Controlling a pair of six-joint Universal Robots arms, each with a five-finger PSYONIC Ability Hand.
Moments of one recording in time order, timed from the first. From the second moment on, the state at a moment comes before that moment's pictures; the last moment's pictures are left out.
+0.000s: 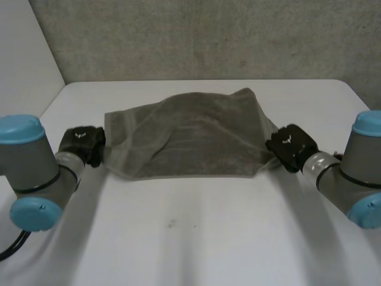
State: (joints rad) left arm 4.48 -2.10 -1.59 3.40 -1.58 3.33; right arm 1.78 -0.97 1.50 -0.16 1.25 2.30; left_hand 1.16 1.21 1.22 1.22 1.03; right_hand 0.97 1.18 1.19 1.19 0.99
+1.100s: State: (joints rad) left arm 4.49 -1.93 -1.41 2.88 -1.54 3.72; right arm 1.70 -1.14 1.29 0.36 1.41 2.21; left_hand 1.16 1.21 1.22 1.22 1.03; right_hand 0.97 1.18 1.19 1.19 0.99
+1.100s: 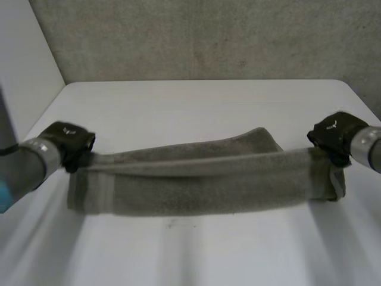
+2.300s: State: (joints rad) left arm 4.49 -1.84 -1.70 3.24 -1.60 3.46; right arm 1.71 -1.27 1.63 -0.06 1.28 2.32; left_hand 1.16 1.21 1.22 1.22 1.03; right_hand 0.99 1.19 1.19 1.20 1.00
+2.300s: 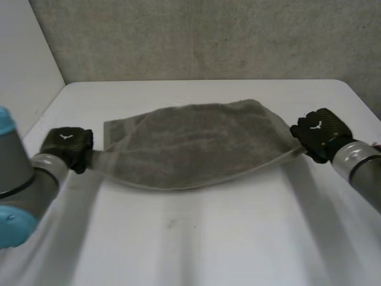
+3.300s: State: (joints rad) left arm 4.51 -2.02 -1.53 3.00 -1.50 3.65; right arm 1.68 -1.14 1.53 0.19 1.34 2.32; left_hand 0.57 0.58 0.60 0.60 0.42; right_hand 0.99 1.19 1.19 1.20 1.00
